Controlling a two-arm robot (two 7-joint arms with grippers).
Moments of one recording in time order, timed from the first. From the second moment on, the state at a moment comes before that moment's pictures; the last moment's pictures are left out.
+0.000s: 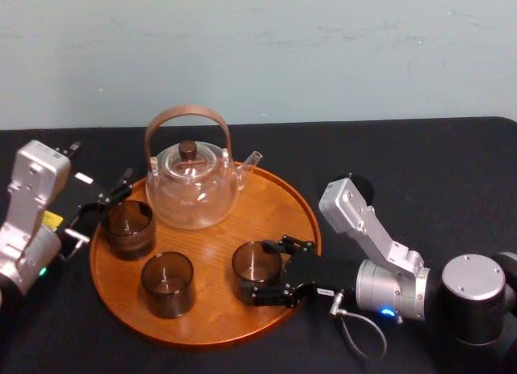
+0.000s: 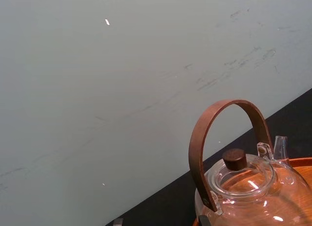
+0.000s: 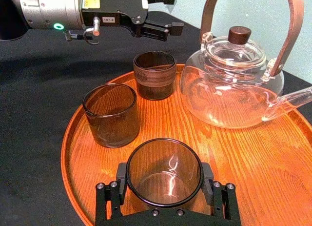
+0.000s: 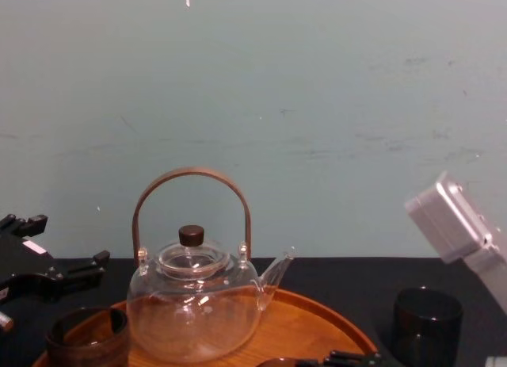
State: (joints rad) left arm -0.20 0.60 0.45 -1.41 -0.25 -0.12 0.03; right arm 0.30 0.46 -0.63 -1.39 0.34 0.11 0.62
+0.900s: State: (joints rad) left arm -0.20 0.60 0.45 -1.41 -0.25 -0.12 0.03; right arm 0.30 0.46 -0.63 -1.39 0.33 0.12 0.61
